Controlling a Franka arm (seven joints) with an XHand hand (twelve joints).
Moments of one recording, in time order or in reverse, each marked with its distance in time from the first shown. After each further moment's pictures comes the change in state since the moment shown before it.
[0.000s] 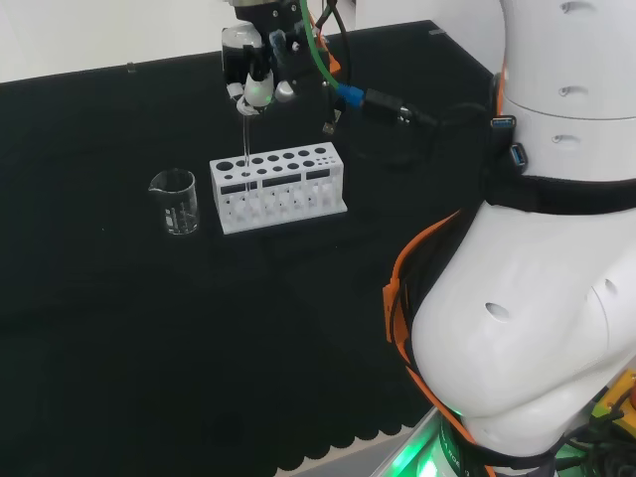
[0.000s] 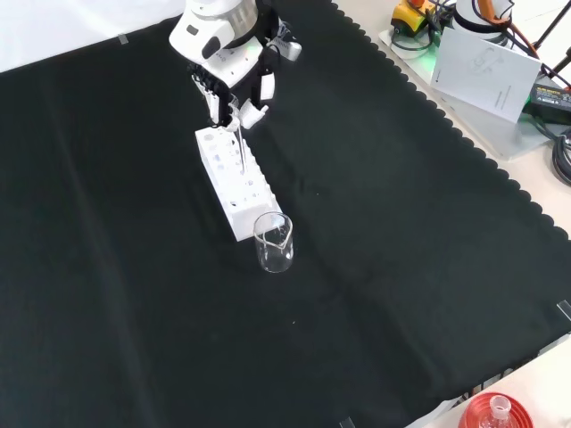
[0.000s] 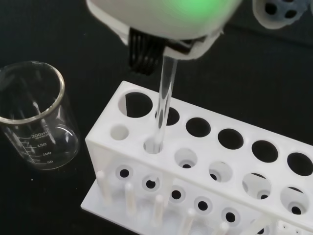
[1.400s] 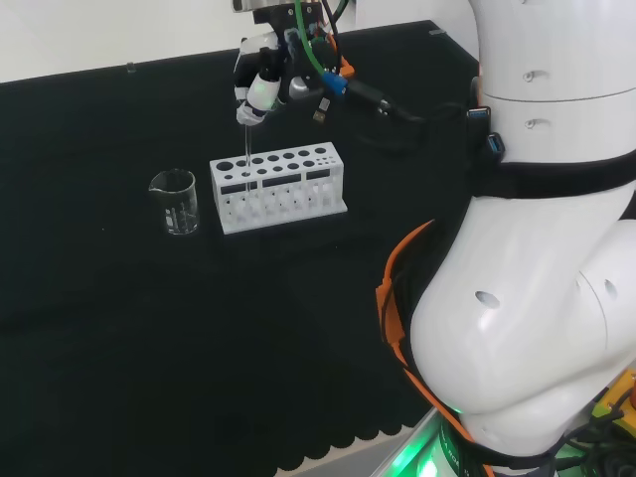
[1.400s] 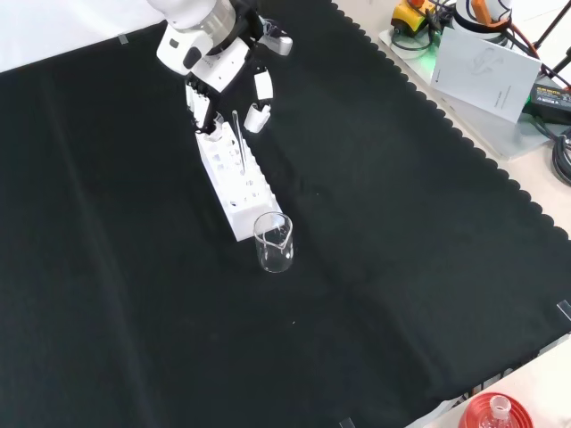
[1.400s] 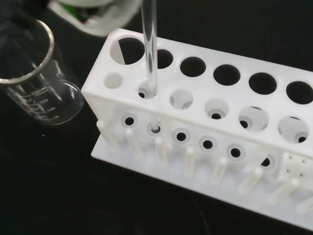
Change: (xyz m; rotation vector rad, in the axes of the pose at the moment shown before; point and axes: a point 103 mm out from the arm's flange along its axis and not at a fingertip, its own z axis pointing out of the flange) arm -0.023 -0.002 0.018 0.174 0.112 0.017
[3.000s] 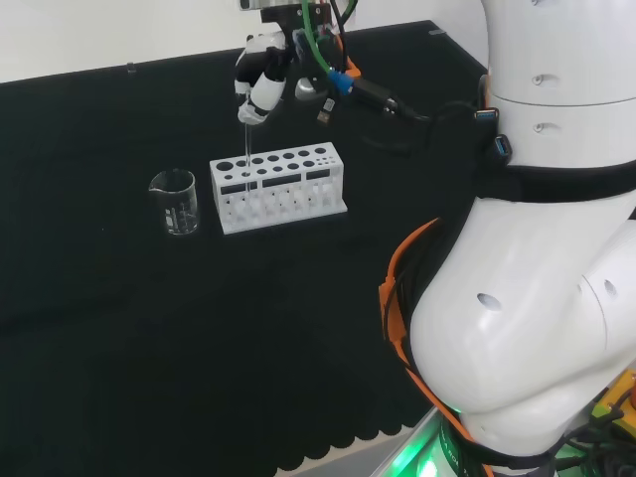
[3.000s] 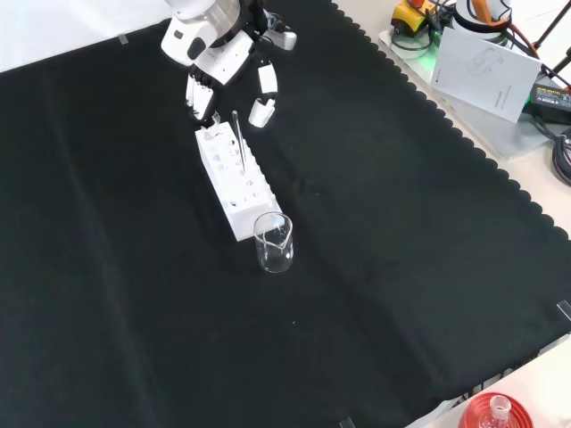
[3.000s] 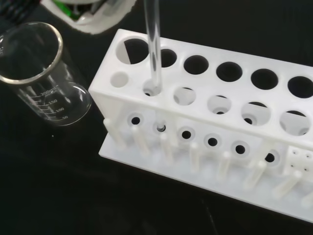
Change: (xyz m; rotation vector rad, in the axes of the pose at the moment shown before) arm -0.005 -0.011 0.001 -0.021 0.042 -0.006
